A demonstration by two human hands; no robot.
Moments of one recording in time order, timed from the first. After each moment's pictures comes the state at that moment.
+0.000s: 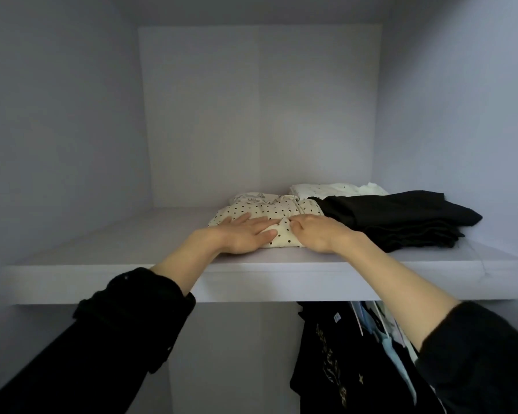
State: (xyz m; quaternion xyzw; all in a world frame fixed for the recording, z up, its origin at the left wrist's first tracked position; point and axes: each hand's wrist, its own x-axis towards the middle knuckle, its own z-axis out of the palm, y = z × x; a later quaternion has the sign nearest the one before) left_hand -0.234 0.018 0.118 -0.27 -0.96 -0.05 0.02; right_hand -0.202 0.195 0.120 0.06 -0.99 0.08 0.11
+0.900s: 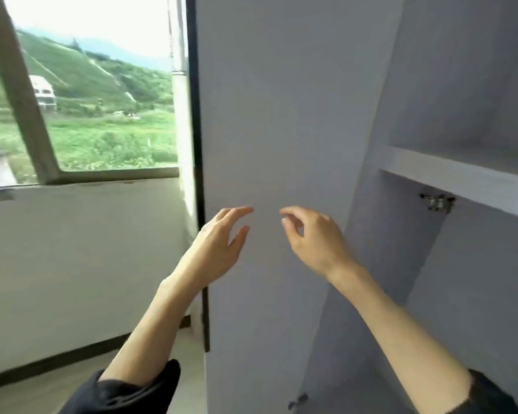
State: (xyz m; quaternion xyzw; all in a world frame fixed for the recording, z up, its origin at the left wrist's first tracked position) left_hand 0.241 -0.198 -0.037 0.24 -0.87 -0.18 0.39; right_hand 0.094 -0.092 -0.007 0.56 -0.75 0.33 0.08
